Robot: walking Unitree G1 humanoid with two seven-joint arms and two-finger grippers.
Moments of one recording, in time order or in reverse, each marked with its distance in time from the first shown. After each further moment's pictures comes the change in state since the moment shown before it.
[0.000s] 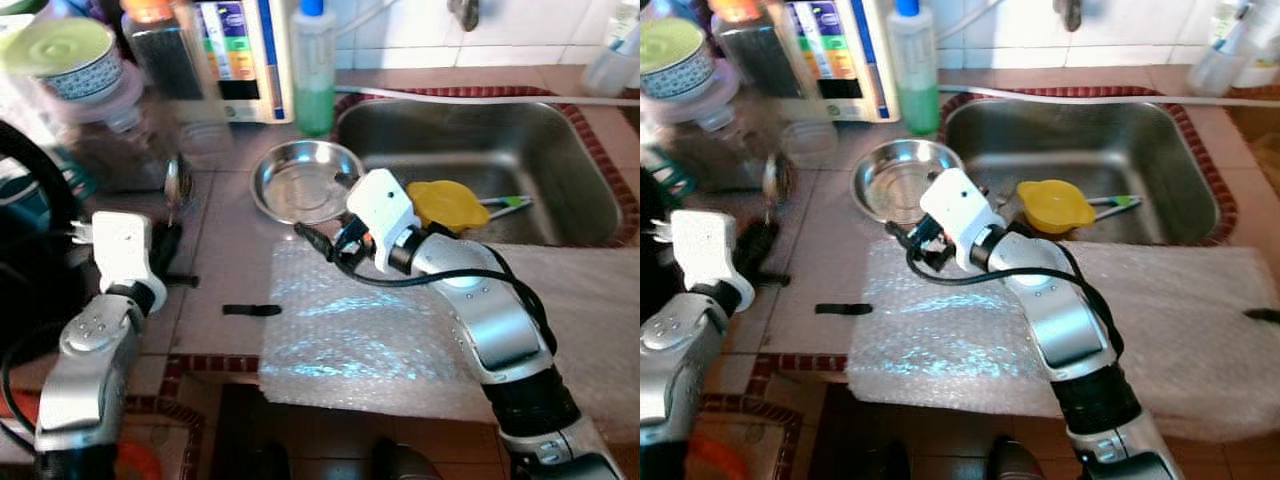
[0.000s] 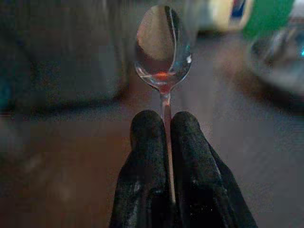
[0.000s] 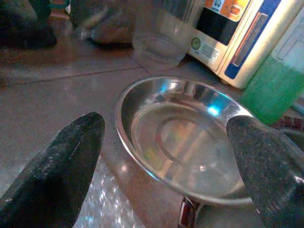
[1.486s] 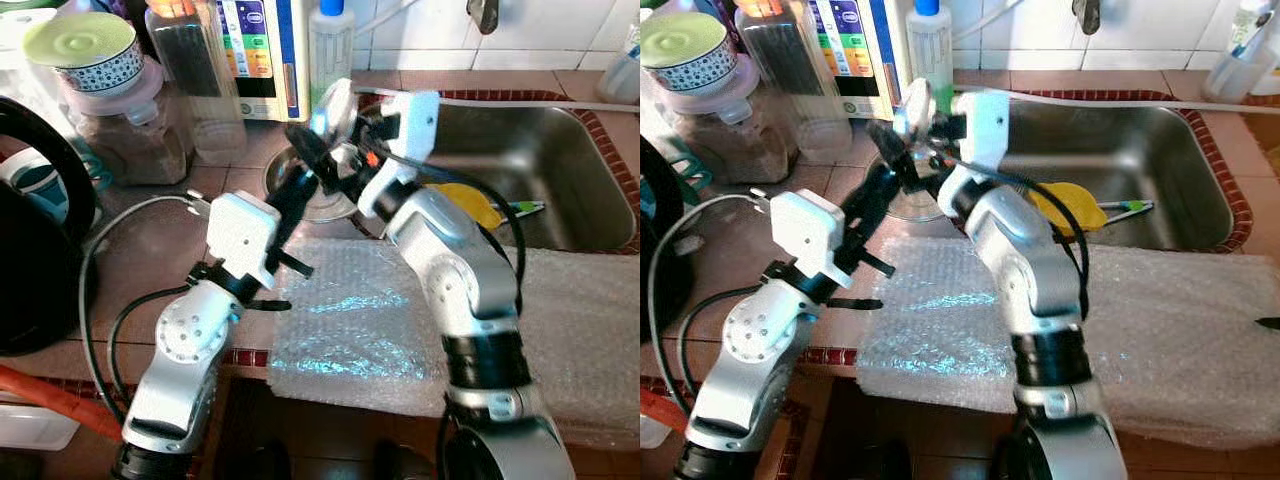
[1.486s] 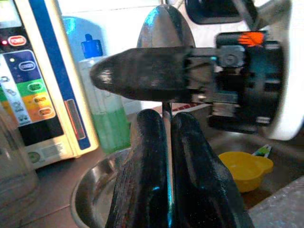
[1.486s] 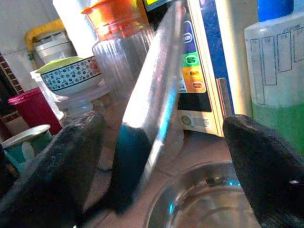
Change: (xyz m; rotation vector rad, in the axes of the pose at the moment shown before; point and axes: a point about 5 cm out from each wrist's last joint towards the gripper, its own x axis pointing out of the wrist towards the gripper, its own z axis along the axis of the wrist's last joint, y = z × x) left arm -0.004 -0.117 0.044 0.107 -0.405 -0.450; right arm 0.030 -0.020 0.043 0.582 -0.300 -0.141
